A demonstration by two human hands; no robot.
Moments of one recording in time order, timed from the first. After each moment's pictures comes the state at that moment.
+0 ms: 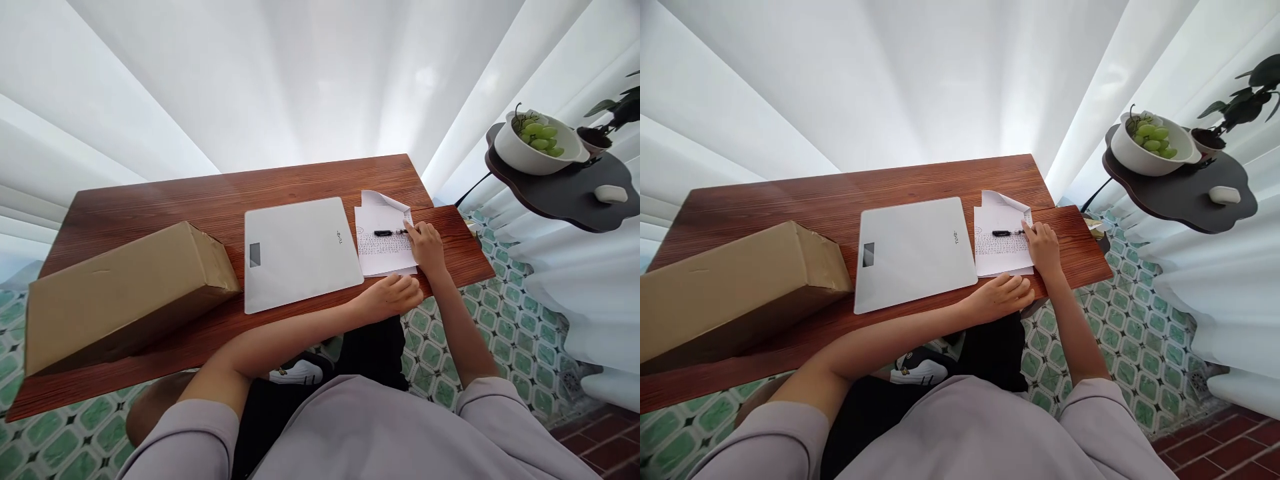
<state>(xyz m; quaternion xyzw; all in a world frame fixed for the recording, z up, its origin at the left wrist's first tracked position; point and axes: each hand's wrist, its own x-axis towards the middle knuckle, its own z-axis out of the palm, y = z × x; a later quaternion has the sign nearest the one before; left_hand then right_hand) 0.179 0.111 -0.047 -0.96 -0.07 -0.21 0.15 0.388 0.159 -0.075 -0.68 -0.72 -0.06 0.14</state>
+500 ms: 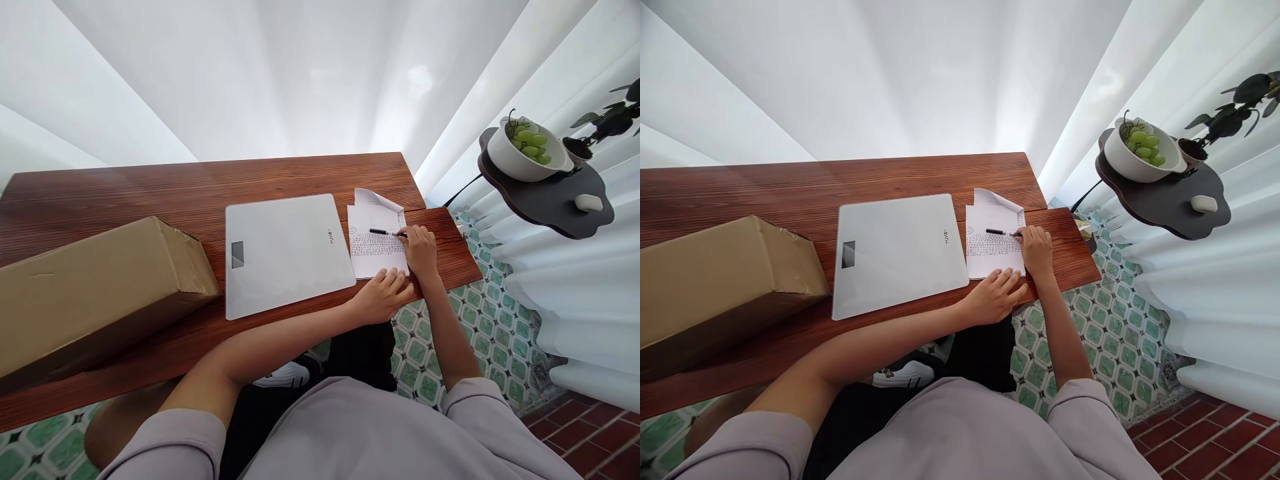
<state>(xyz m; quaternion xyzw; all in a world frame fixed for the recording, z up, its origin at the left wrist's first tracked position) 0.190 0.108 -0.077 -0.98 -0.15 -0.16 0.04 0.387 0.157 -0.076 -0.68 -0.71 -0.09 0.17</state>
